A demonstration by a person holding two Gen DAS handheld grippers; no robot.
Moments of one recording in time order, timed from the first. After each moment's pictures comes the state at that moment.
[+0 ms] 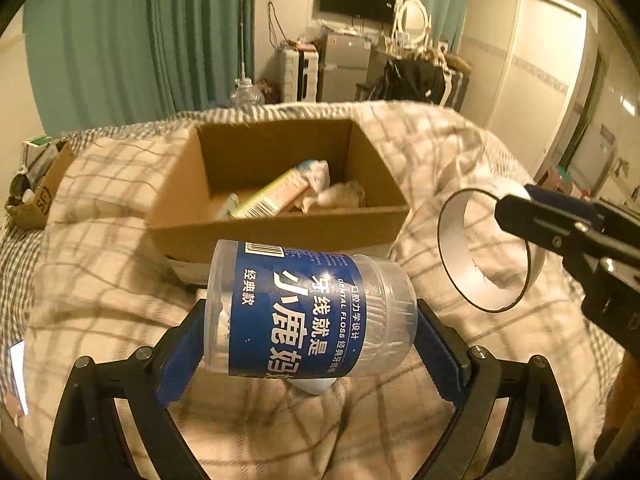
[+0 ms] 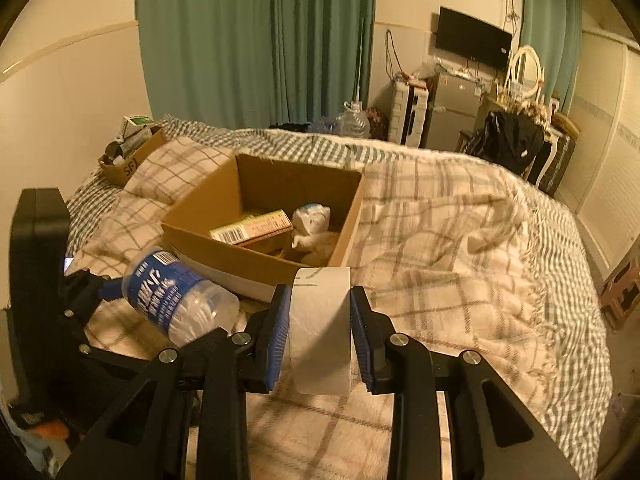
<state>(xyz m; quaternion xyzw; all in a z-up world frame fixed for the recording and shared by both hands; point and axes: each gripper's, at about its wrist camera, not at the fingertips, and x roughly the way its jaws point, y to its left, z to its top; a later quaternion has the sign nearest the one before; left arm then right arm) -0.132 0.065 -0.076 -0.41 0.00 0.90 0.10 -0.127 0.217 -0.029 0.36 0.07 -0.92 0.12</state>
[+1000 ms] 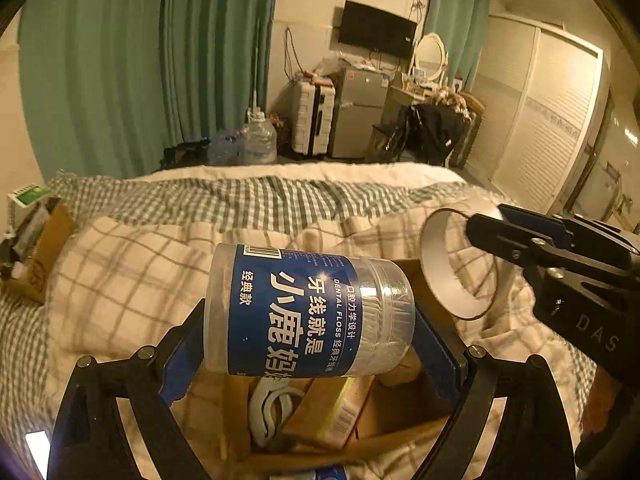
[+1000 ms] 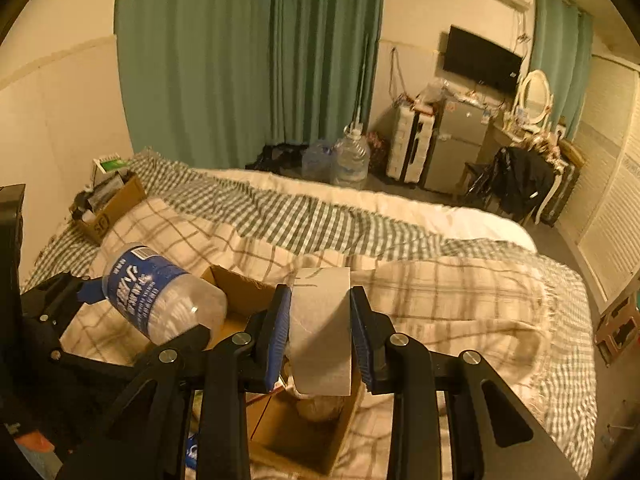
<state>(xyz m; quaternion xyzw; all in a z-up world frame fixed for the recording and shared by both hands) -0.296 0.016 -0.028 -0.38 -0.02 0.92 0.10 -0.311 0.151 0.018 0.35 0.08 -0.92 0.12</state>
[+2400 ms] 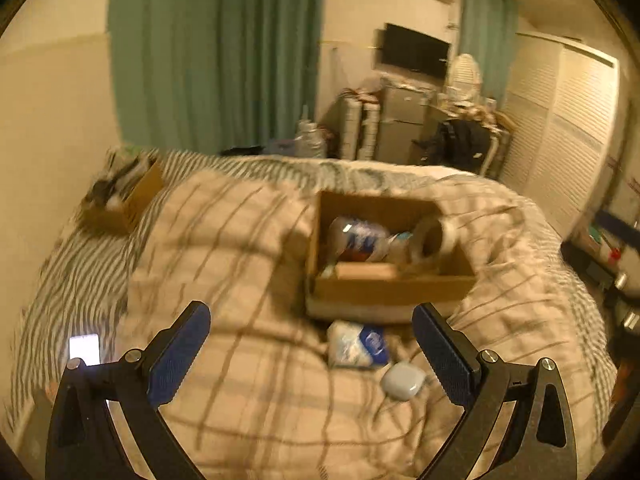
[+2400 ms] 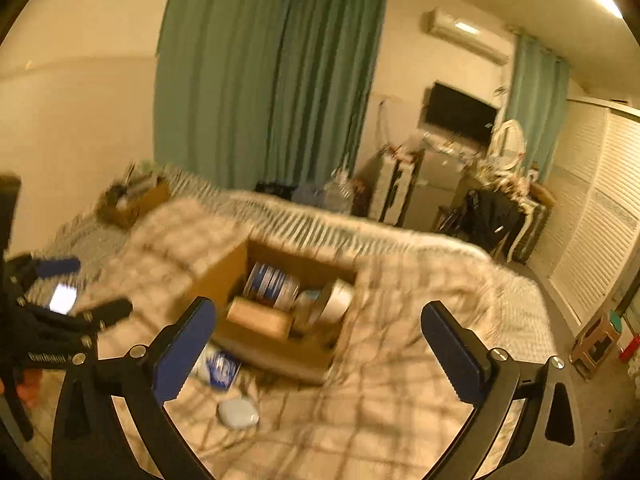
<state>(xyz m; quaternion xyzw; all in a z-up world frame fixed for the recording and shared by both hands) -0.093 -0.037 -0.018 -0.35 -0.03 0.94 0.00 -0.098 0.158 0.024 0.26 0.12 -0.95 0.11</state>
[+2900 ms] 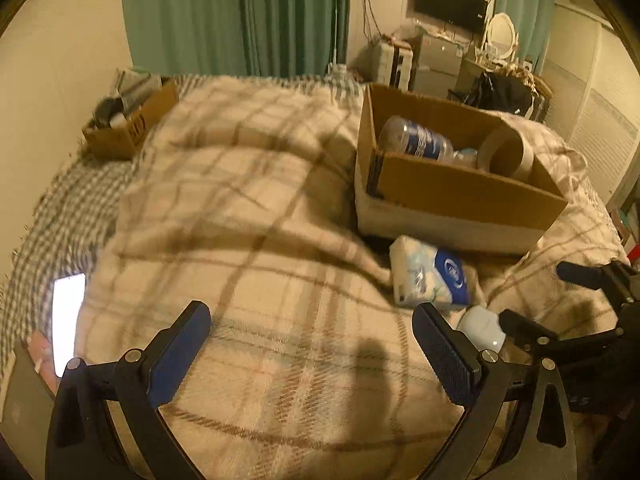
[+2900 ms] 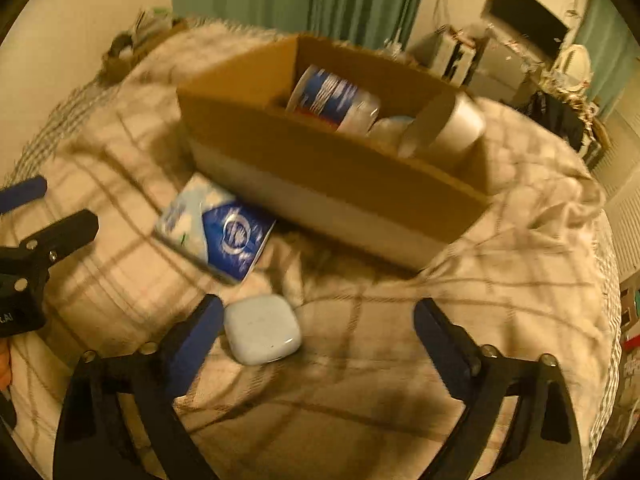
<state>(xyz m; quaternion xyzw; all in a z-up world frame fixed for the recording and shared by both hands) -0.117 -0.061 -0.122 -0.44 -0.03 0.90 -0.04 -0.161 0.120 -0.145 0.48 0.16 -0.85 0.15</state>
